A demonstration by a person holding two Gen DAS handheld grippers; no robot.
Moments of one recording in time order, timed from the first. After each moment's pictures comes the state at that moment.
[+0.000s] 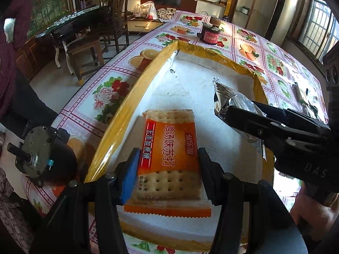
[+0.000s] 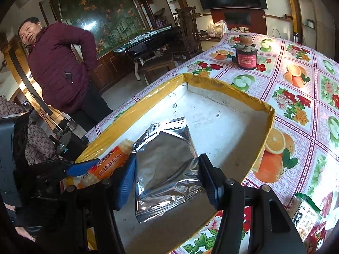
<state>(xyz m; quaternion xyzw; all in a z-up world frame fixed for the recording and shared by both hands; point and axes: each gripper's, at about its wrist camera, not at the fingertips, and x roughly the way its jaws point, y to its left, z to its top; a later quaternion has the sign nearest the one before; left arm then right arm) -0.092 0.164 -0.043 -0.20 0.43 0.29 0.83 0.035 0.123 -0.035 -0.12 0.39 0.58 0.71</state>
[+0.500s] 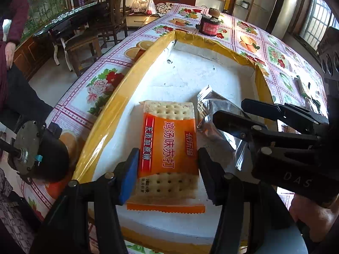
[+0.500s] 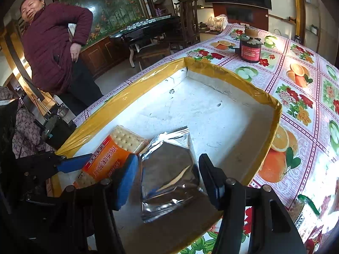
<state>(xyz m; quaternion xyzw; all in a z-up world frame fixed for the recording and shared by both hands) -0.087 0.161 -0.053 -0.20 0.45 0.29 0.82 0.028 0.137 -0.051 -0.17 0.39 0.56 0.71</state>
